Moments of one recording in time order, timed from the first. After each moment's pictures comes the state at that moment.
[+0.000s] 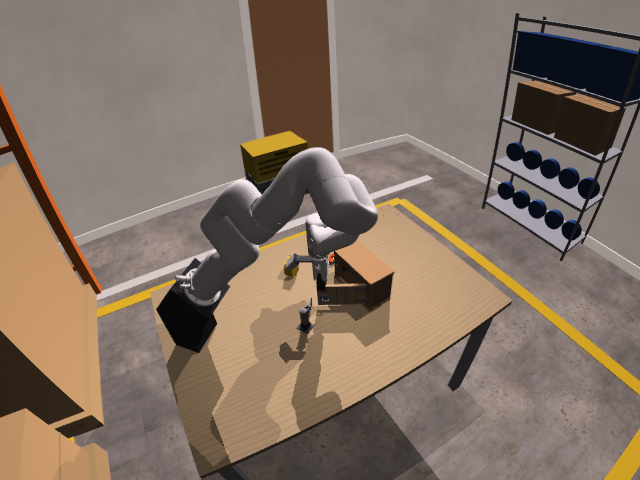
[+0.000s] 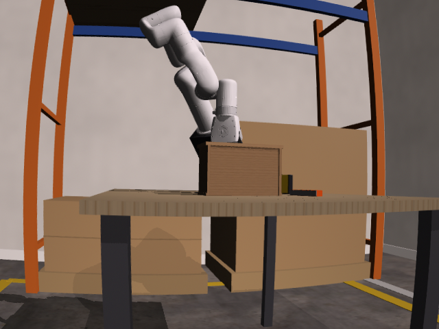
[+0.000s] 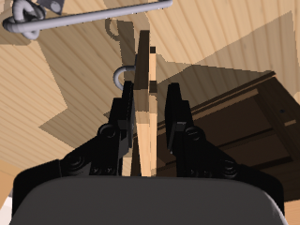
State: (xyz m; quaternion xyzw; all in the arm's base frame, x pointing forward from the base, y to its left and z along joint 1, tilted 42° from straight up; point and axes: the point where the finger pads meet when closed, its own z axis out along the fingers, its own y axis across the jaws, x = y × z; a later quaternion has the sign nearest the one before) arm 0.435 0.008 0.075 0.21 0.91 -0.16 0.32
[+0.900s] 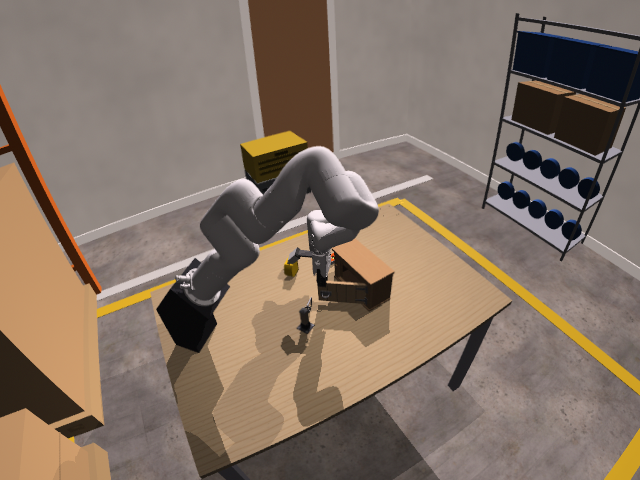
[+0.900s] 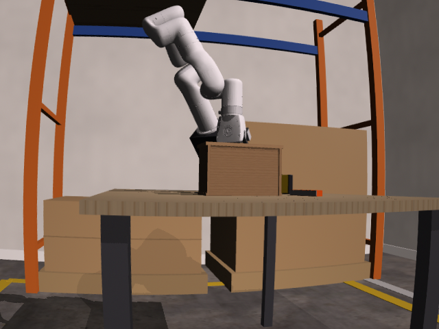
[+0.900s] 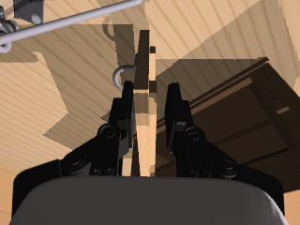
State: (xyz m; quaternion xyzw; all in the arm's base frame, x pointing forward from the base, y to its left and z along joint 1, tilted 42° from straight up) arm 0.447 0.026 0.073 0.27 0.89 -0.14 0.33
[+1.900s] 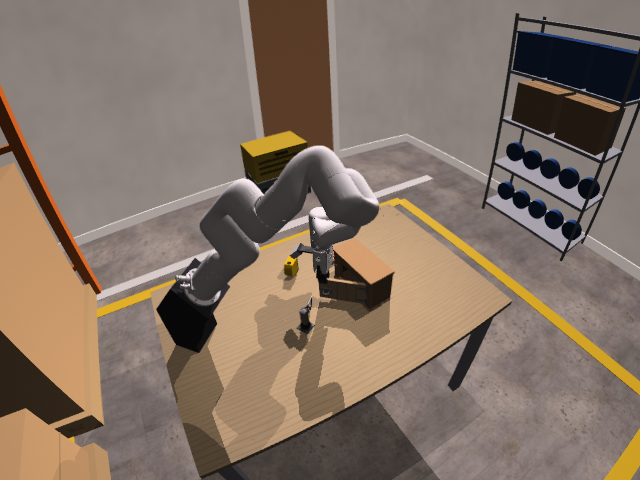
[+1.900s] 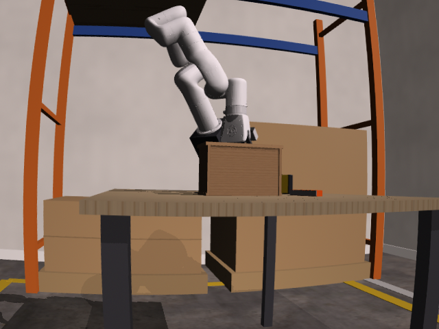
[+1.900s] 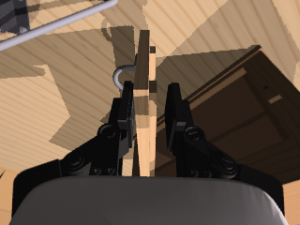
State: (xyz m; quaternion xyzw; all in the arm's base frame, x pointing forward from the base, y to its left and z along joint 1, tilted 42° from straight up) arm 0.458 0.040 0.073 0.32 0.88 -0.12 0.34
